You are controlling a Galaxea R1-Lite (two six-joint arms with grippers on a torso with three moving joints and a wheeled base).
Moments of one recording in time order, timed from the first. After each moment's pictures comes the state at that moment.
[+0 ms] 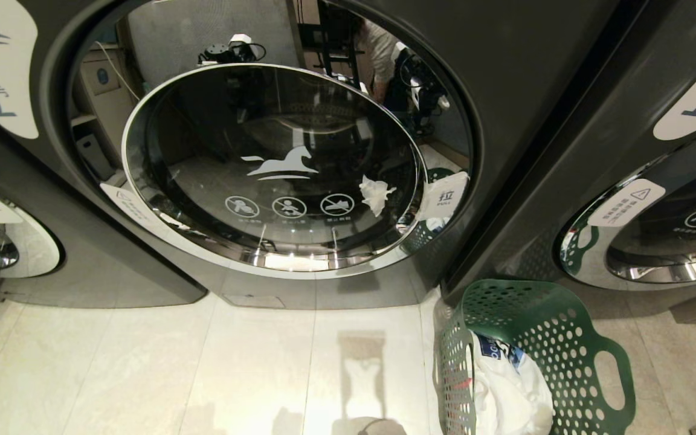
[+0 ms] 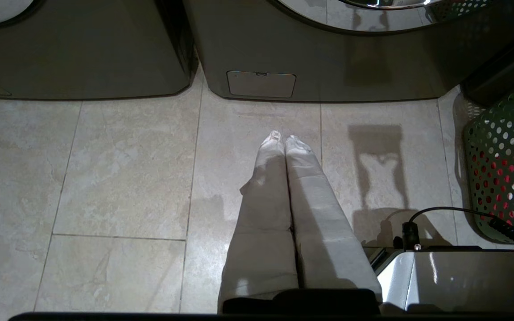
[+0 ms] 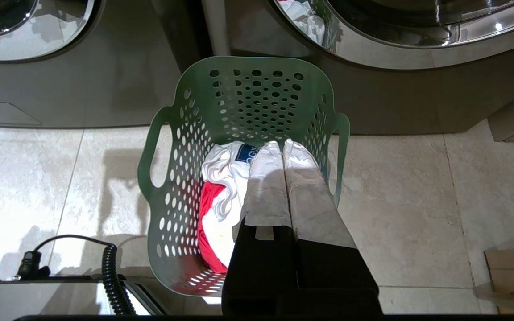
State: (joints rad) left arm 0.00 0.00 -0.05 0.12 0.00 0.01; right arm 0.01 0.00 0.00 0.00 -0.02 0.02
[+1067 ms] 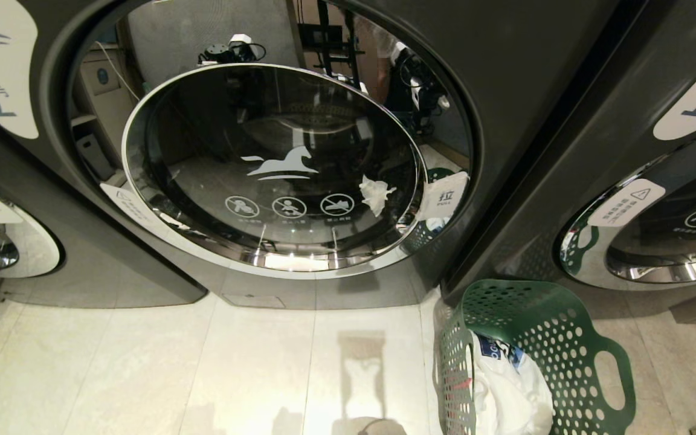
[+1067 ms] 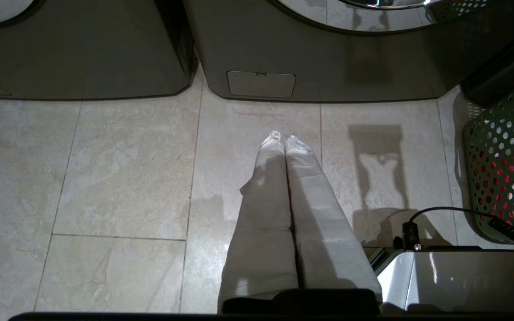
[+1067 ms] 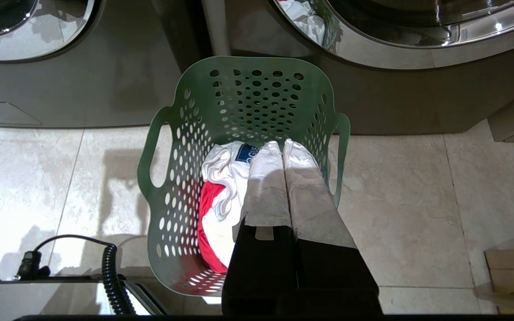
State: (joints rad) left arm 0.00 0.00 -0.05 0.12 0.00 0.01; right arm 0.01 0.00 0.00 0.00 -0.02 0.02
